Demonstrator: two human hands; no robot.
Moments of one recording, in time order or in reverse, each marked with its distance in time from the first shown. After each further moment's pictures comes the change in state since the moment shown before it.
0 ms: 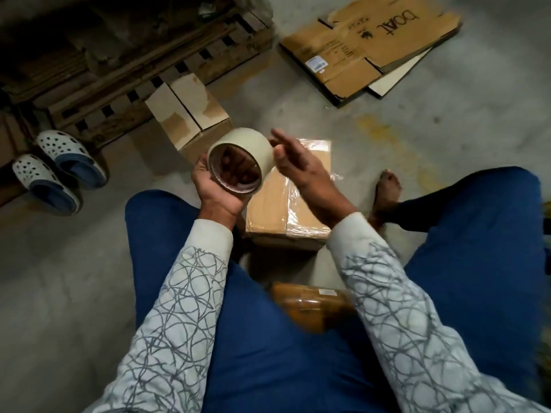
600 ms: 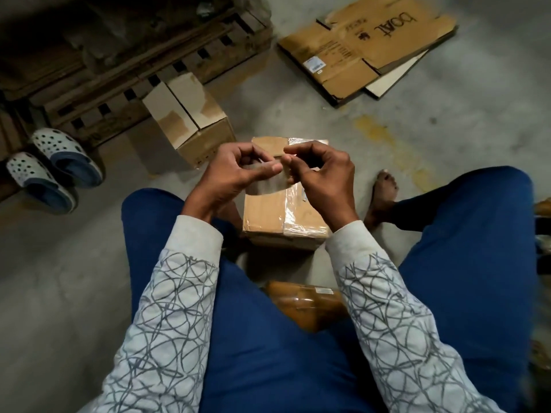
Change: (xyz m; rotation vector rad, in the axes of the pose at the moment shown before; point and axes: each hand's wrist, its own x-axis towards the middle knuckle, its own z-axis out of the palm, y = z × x) left_hand -0.016 0.017 0.009 1.310 -0.518 0.314; right_hand -0.006 0.011 -0.011 -0.294 0.465 -0.206
